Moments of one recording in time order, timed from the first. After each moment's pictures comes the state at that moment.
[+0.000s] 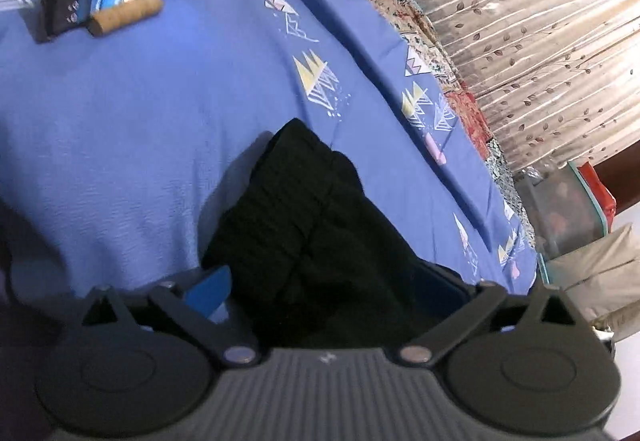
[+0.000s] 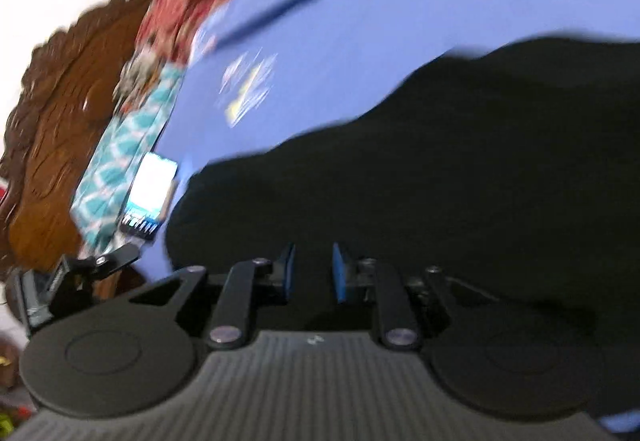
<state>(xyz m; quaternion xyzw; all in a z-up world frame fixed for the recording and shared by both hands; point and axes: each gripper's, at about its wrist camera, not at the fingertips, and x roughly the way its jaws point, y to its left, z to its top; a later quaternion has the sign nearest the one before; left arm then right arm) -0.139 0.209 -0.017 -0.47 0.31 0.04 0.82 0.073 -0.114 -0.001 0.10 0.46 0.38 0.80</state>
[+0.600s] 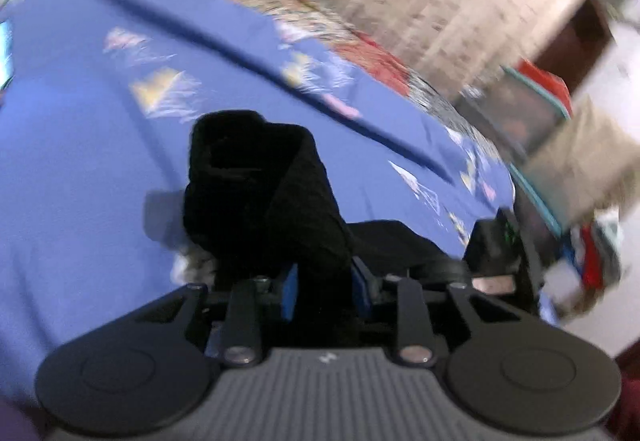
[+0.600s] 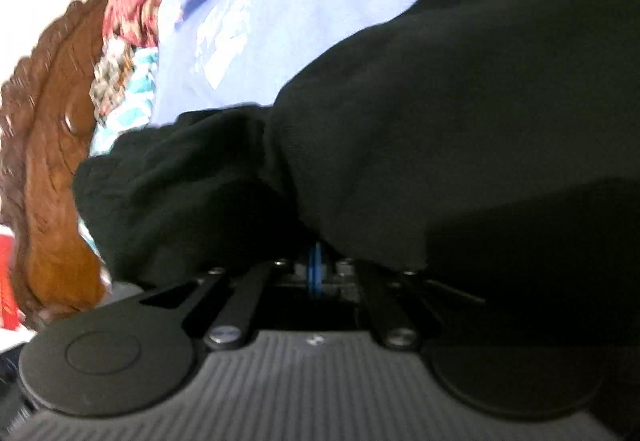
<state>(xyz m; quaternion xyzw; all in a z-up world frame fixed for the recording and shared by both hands) -0.100 0.109 0.030 -0.28 0.29 -0.07 0.91 0.113 -0.049 -0.040 0.19 0.54 0.34 0.75</state>
